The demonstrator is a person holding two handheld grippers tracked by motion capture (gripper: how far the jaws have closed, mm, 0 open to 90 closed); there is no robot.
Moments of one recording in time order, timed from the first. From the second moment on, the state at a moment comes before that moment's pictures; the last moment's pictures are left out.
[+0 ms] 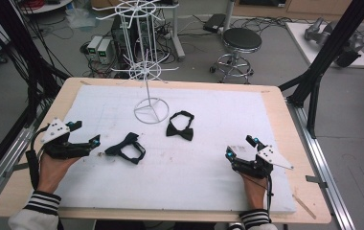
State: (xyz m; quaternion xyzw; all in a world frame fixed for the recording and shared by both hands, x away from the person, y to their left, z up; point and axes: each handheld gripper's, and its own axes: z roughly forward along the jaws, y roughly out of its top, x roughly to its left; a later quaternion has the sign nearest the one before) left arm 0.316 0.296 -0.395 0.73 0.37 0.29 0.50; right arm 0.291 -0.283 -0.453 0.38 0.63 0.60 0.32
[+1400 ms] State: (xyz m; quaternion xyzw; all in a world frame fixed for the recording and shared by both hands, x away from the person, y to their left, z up) left arm 0.364 0.239 -0.362 0.86 0.33 0.18 0.35; right arm 0.291 -0.282 -0.453 0.38 0.63 0.60 0.31
